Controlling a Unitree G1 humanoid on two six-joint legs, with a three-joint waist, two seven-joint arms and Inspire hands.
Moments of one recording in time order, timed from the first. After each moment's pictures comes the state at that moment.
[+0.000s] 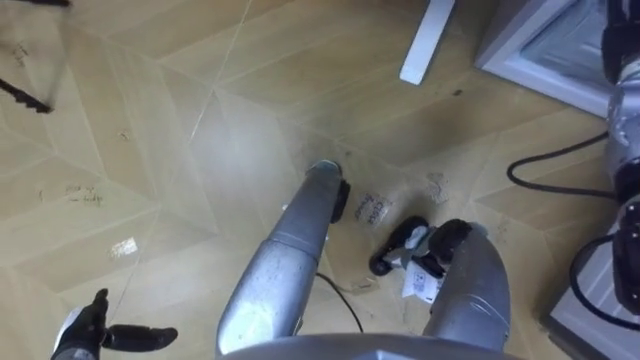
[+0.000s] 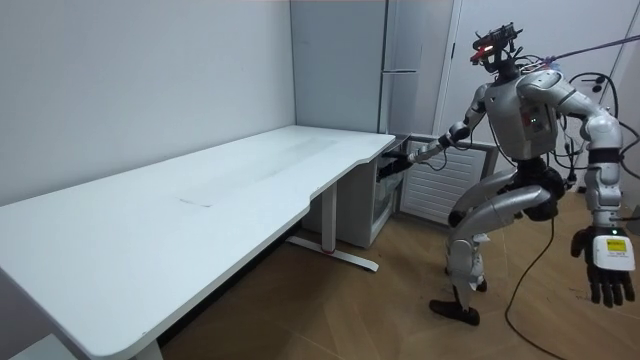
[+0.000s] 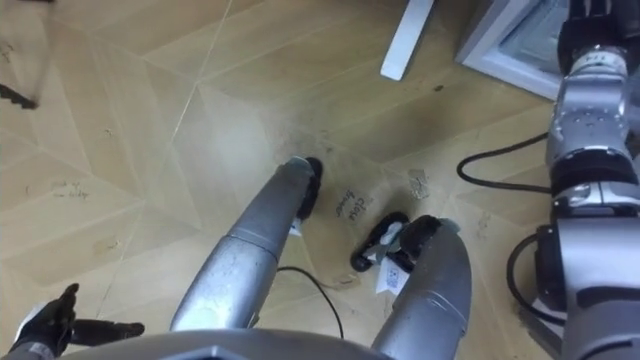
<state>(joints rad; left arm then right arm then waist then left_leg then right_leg) 0.34 0.54 -0.21 0.77 -0.32 0.03 0.10 -0.61 -0.57 0.06 1.01 1.71 -0.17 0.07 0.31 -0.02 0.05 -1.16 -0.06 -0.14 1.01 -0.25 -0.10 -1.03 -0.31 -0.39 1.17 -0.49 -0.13</state>
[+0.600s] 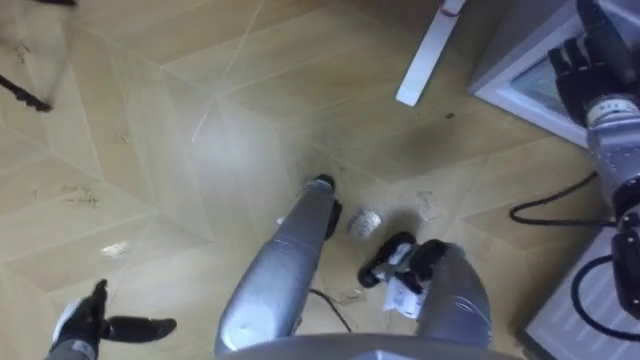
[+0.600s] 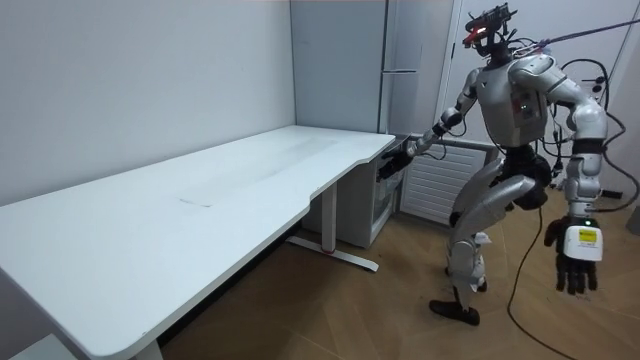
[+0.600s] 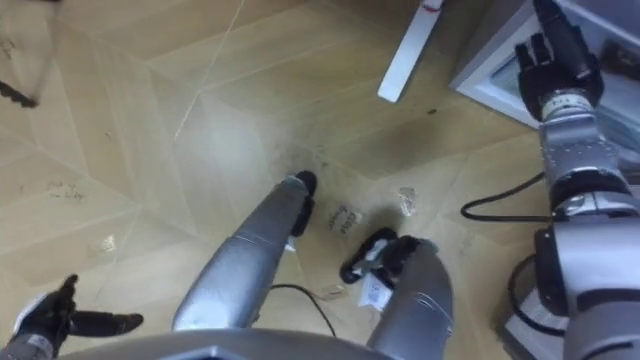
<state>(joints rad) 0.28 0.54 -0.20 0.79 -0.35 -0.01 0.10 -0.55 -0.58 0.09 1.22 1.58 -0.01 0.19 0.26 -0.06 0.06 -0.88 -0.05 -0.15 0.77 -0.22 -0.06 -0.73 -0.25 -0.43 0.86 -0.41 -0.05</state>
